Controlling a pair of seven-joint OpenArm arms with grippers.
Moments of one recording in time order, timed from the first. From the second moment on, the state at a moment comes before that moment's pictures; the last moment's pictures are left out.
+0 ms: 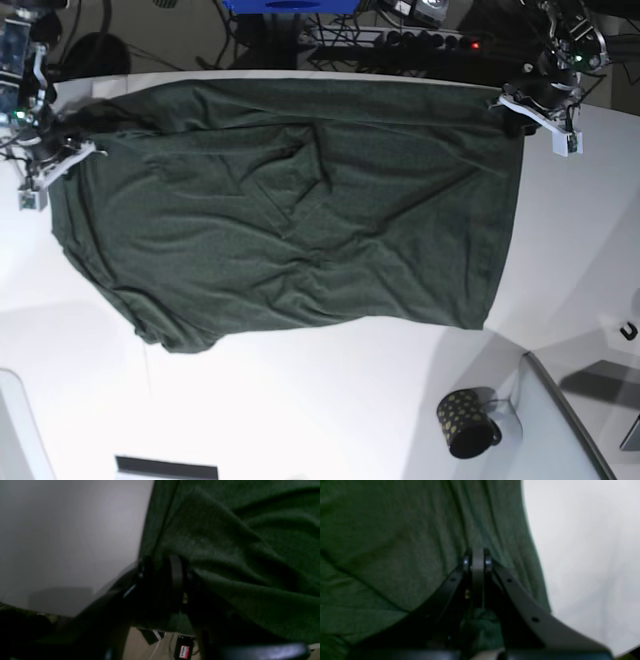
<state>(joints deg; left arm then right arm) 19.5 -6.5 -40.3 75.9 -11.3 -33.5 28.0 -13.4 11.6 21.1 75.0 9.3 14.2 -31.4</state>
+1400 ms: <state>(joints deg) 22.7 -7.9 -46.3 82.9 -17.4 -34.0 32.9 -27.3 13.1 26.2 94.3 8.9 30.9 -38.7</state>
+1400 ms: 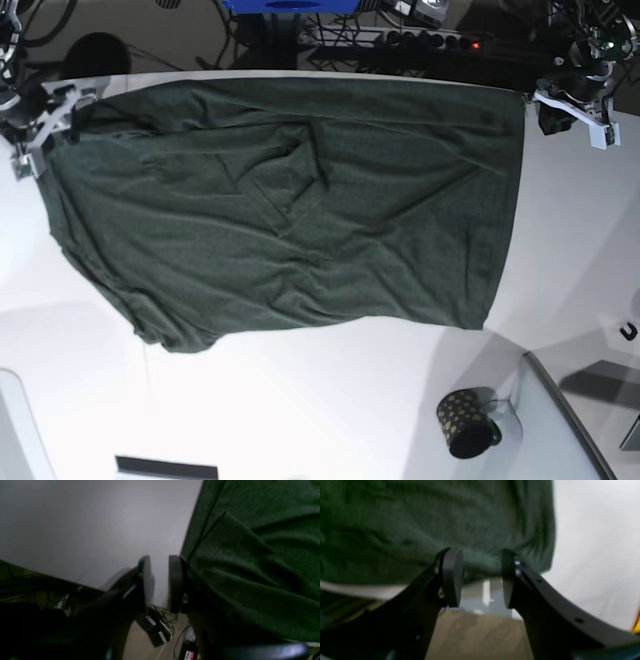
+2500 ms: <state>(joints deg) 22.7 -8.1 -46.3 81.3 -17.3 -34.1 32.9 -20.4 13.2 26.2 81.7 9.0 31.2 -38.8</state>
